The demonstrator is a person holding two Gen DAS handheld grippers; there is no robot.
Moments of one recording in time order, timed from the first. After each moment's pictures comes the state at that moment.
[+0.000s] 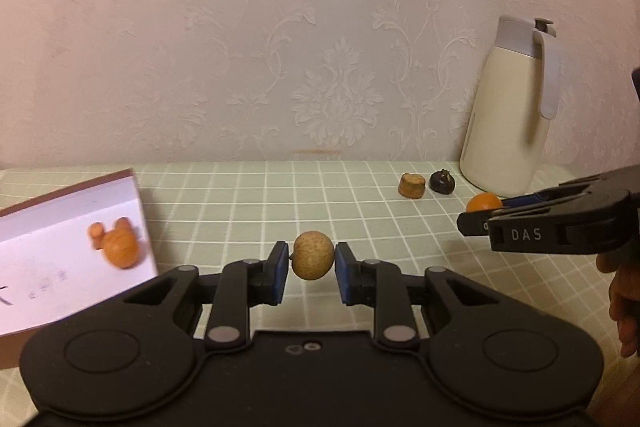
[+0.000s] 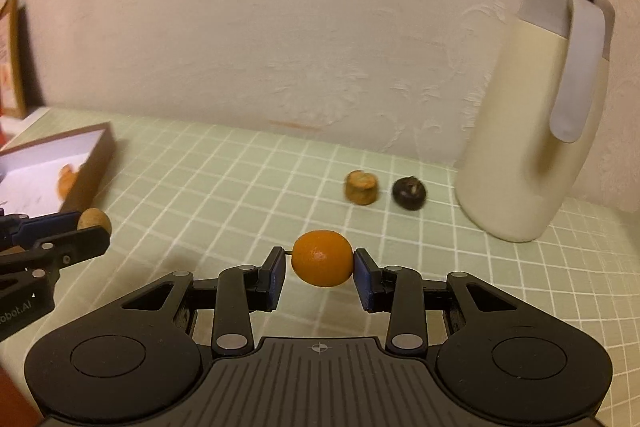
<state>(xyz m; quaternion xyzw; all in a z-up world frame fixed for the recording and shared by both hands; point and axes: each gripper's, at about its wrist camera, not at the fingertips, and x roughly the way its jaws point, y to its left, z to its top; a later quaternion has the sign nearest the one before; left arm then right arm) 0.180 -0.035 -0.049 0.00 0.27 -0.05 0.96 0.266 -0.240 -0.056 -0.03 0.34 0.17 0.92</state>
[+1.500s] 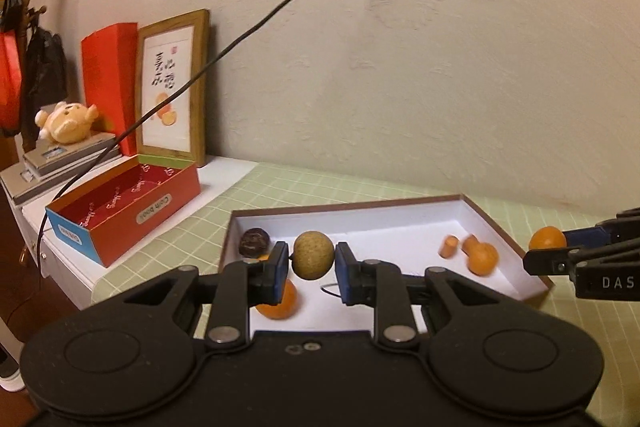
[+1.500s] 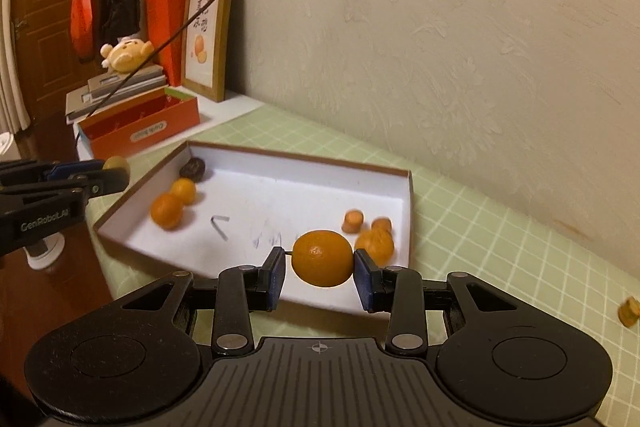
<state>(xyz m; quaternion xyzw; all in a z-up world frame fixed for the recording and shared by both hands) 0.095 0.206 -0.022 -0.04 0.22 0.20 0.95 0.208 0.011 -0.025 -0.08 0.27 0.40 0.87</state>
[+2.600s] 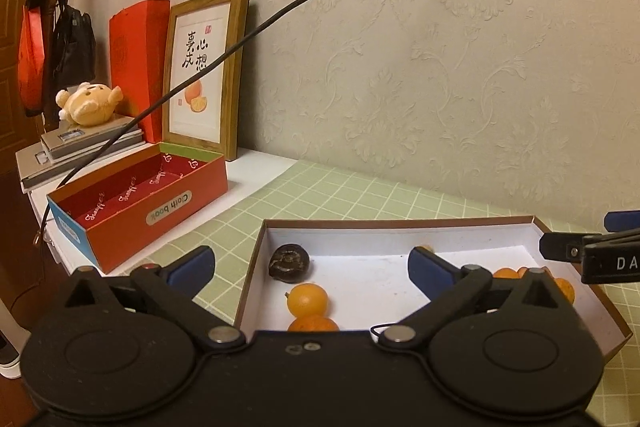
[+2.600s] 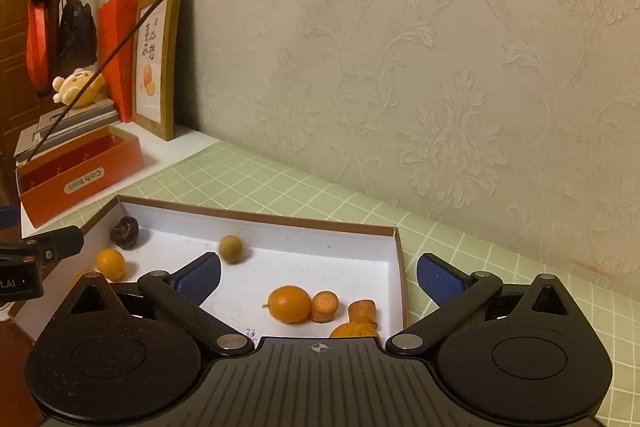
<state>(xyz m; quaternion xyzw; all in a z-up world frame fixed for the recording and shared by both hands) 0.139 0.249 -0.040 -0.06 0.22 0.26 0.94 0.285 0.059 -0.045 -0.05 0.24 0.36 0.90</state>
